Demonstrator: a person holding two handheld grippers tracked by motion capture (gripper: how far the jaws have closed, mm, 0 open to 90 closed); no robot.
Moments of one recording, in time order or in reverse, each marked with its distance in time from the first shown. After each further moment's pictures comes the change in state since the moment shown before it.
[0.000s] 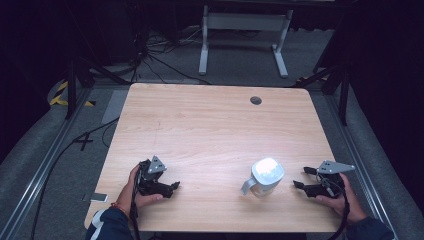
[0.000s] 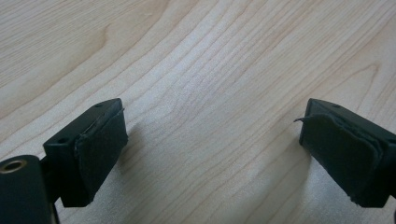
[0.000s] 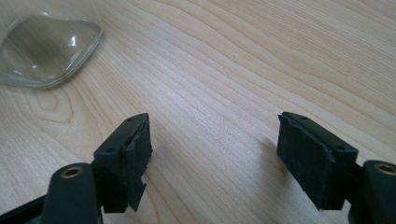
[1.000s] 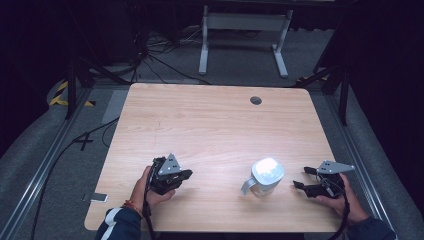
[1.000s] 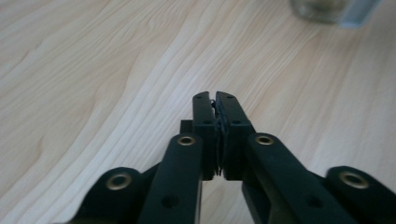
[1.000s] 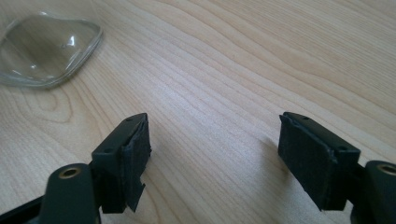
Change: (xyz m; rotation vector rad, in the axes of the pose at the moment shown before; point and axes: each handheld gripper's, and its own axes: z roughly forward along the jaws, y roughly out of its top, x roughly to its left) left arm -0.044 0.050 -0.016 -0.142 -0.160 0.164; right arm 0.001 0.000 0.000 0.001 -0.004 0.000
